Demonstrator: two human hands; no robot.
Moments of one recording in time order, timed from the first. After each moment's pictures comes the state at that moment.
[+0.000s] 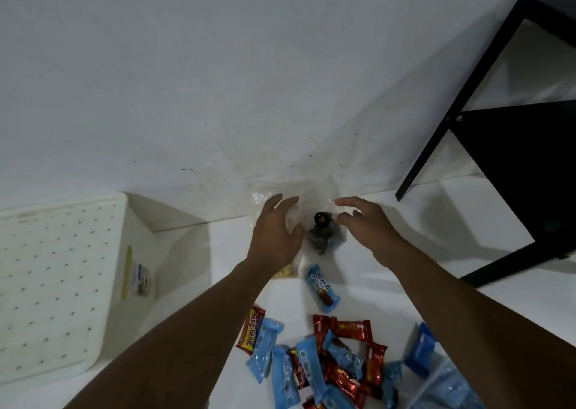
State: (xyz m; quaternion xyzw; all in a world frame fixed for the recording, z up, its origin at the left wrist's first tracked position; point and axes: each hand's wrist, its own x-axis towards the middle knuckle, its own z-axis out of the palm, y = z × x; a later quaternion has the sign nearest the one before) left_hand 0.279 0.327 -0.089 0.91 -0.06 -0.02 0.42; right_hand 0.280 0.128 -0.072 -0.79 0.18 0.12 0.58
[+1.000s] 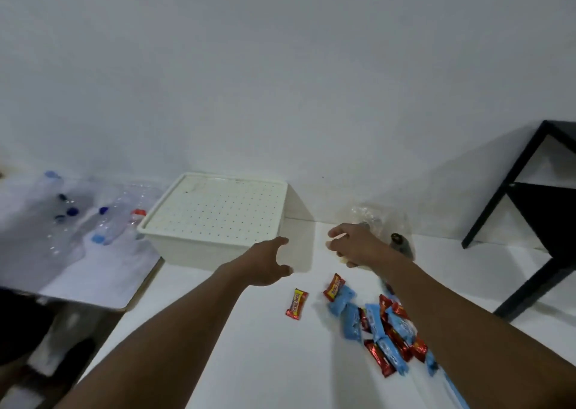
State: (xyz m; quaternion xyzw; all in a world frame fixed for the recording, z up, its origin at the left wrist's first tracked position) left_hand 0.000 0.522 0.063 0.94 0.06 -0.16 0.28; right_hand 0.082 0.306 0.072 -0.86 -0.05 0.24 0.45
